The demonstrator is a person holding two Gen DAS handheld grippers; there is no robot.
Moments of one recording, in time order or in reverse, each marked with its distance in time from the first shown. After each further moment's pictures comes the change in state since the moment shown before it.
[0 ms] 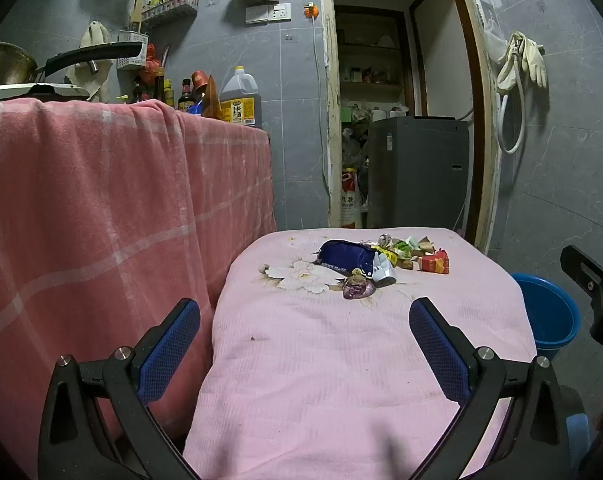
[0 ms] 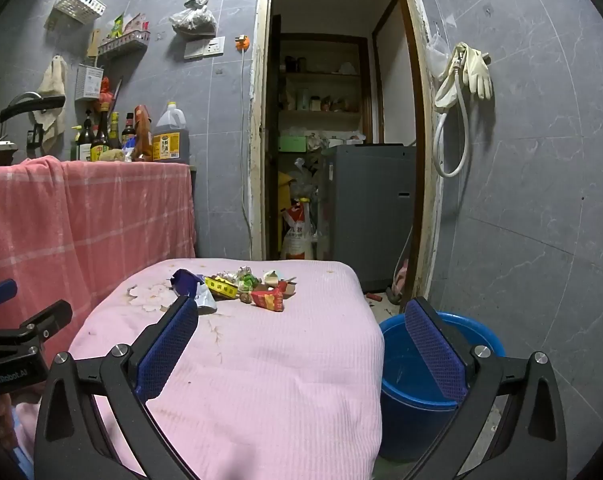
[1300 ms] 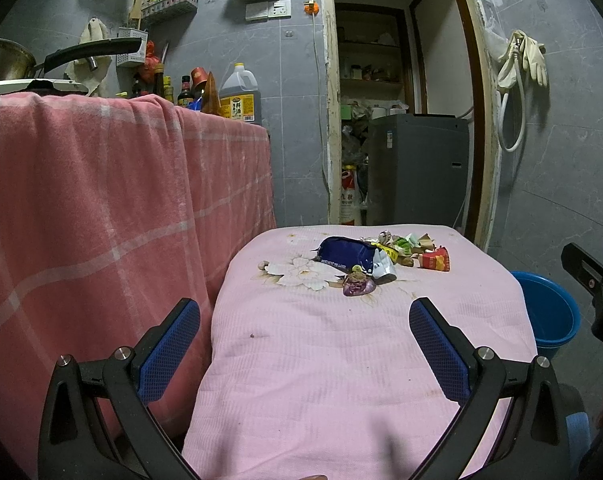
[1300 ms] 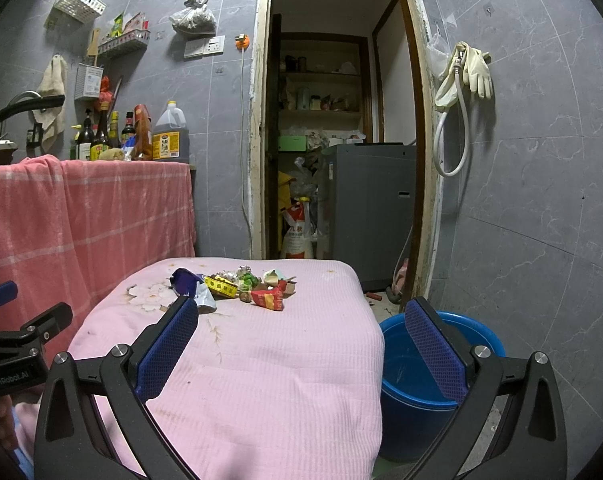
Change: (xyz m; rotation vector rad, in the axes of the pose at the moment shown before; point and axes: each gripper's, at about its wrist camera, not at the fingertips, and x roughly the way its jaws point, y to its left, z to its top) left arm 0.001 -0.001 -0.005 0.001 0.008 -0.001; right arm 0.000 0.001 0.000 0.006 0.002 0.001
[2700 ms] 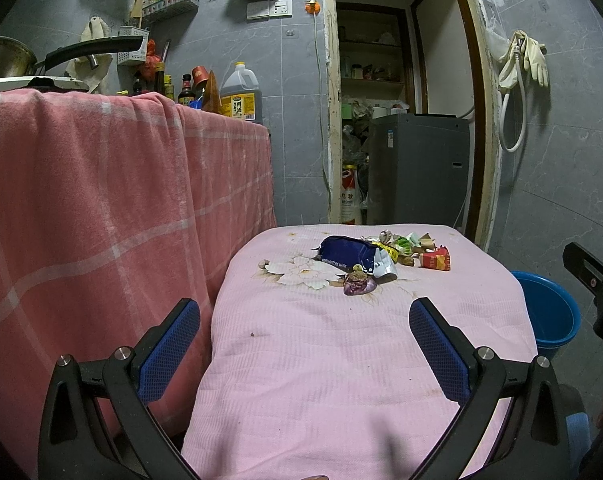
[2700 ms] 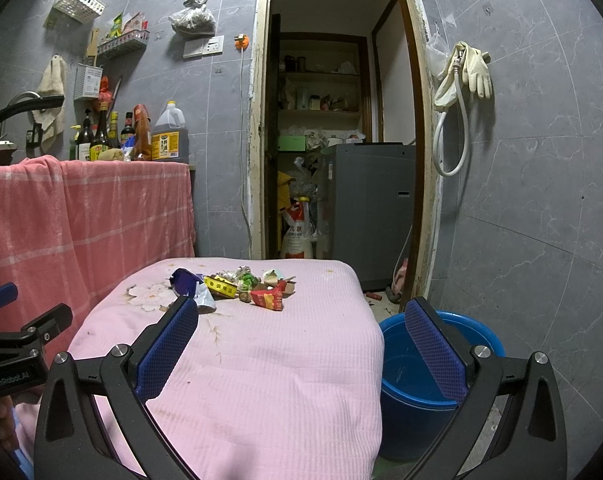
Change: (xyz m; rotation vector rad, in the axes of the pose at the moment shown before) left arm 0.002 0.000 0.001 -0.003 0.003 -0.001; right arm 0.000 0.000 0.000 0.000 0.001 0.000
